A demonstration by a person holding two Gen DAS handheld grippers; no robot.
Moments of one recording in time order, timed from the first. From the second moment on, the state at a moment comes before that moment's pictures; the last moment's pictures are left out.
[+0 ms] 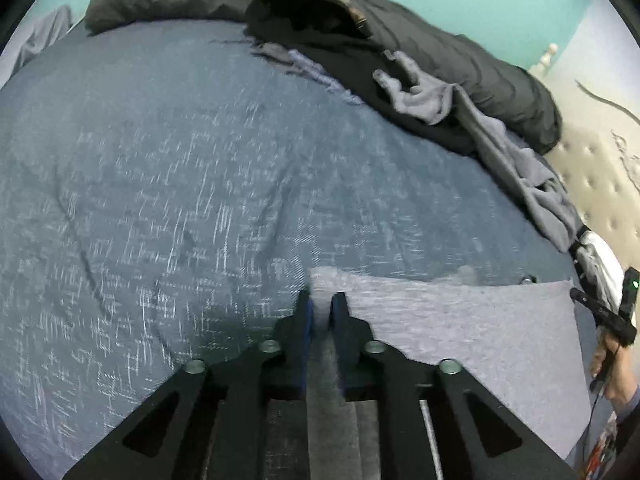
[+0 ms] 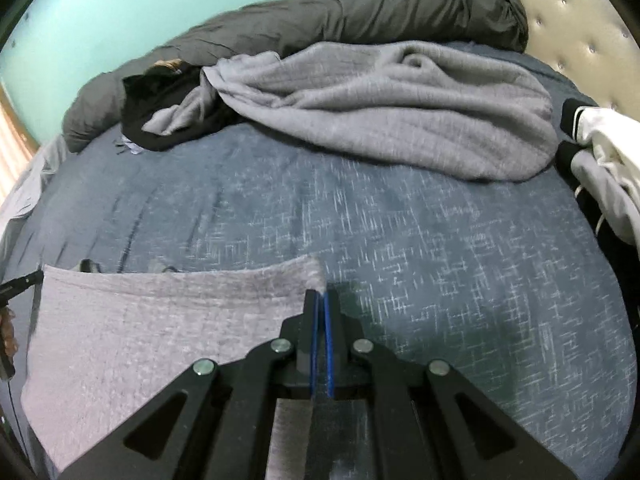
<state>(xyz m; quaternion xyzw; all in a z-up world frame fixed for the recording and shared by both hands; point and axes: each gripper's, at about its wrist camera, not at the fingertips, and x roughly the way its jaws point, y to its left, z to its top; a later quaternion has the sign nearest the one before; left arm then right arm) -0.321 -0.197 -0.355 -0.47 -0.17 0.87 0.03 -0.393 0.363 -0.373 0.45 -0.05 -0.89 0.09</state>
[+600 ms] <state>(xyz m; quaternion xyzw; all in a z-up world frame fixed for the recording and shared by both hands) -0.162 -0.186 -0.305 -0.42 -0.19 0.89 0.01 -0.231 0.295 -0.298 0.46 -0.14 -0.84 0.23</state>
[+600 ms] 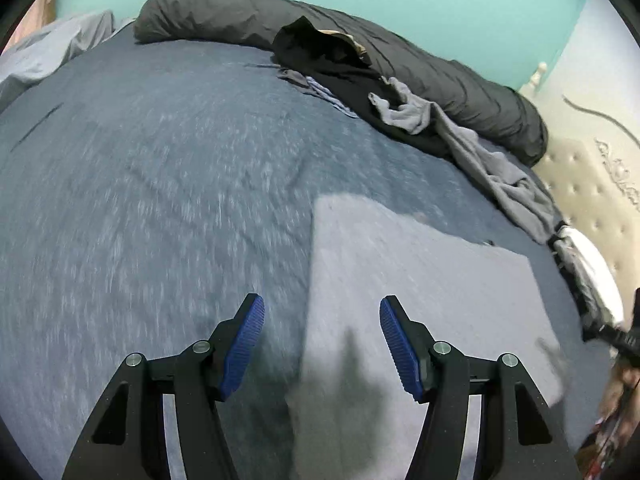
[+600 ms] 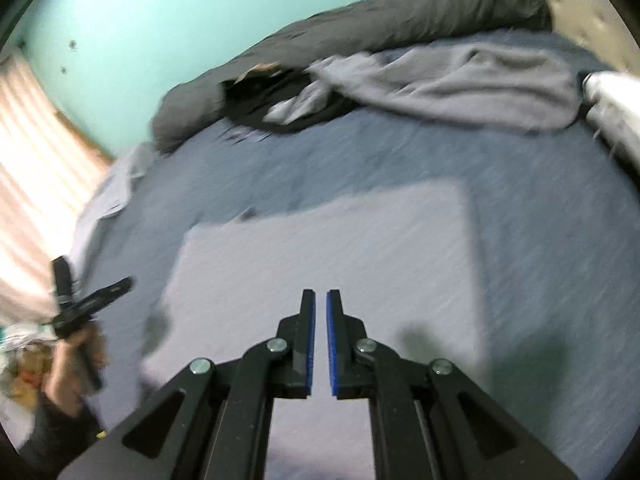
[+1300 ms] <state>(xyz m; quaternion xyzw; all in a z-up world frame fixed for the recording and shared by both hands) -0.083 -0.186 -0.337 -0.40 -0.20 0.89 0.02 -0.173 0.150 -0.399 0.56 -0.05 -0.81 0.17</state>
